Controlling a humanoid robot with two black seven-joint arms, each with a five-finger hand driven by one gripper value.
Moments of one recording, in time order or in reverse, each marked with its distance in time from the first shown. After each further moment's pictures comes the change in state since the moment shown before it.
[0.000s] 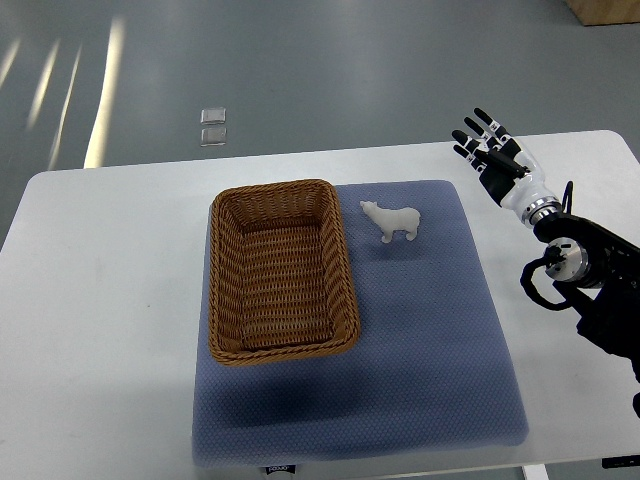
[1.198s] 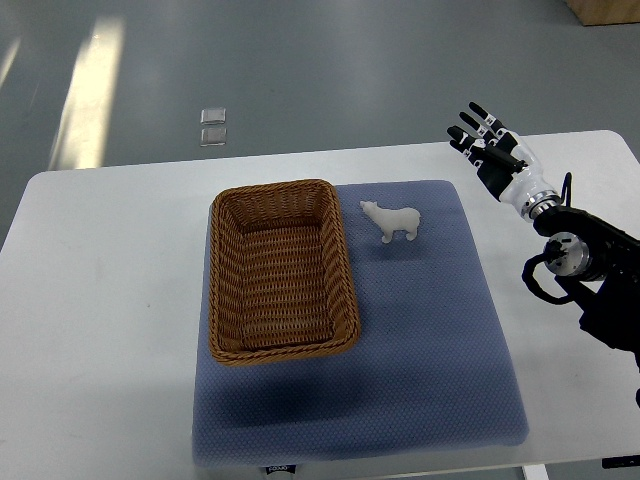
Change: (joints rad) left arm 0.000 0.000 0.000 -0.002 0.000 0.000 -0.001; right arm 0.023 -0.012 -0.023 0.005 -0.029 0.010 -0.002
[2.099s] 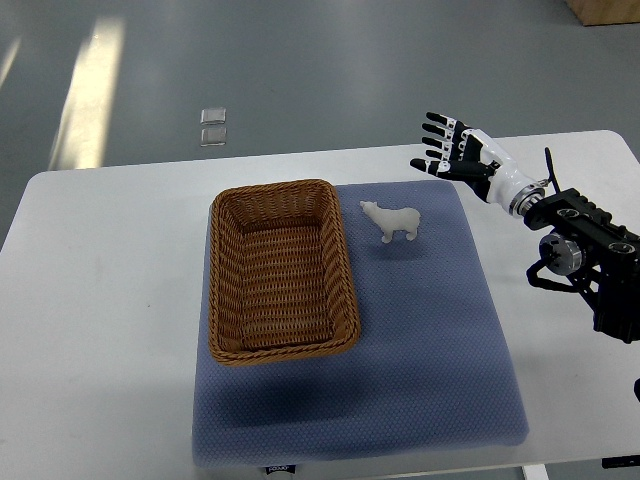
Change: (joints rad) left arm 0.000 0.000 0.001 0.005 0.000 0.000 0.000; right arm 0.027 -0.001 -0.001 0.010 -0.503 0.003 0.011
